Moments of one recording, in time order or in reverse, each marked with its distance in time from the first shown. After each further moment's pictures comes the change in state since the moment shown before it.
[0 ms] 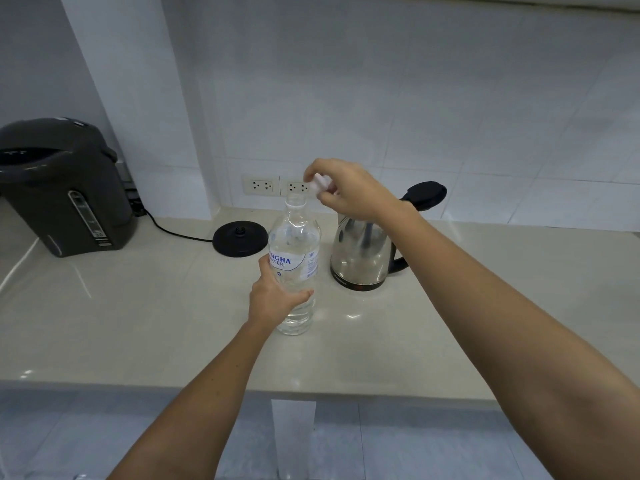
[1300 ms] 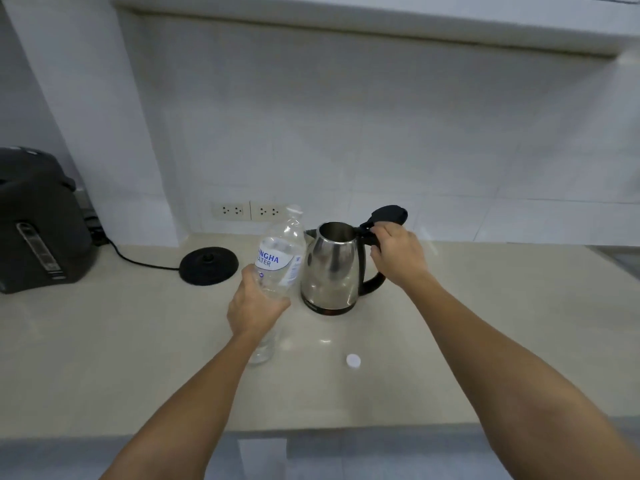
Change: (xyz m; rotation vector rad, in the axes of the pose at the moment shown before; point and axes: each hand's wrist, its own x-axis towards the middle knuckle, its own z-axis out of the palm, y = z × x) left_hand 0.016 0.043 0.026 0.124 0.126 -0.004; right_hand -0.091 0.134 0.008 -0.492 0.207 0.380
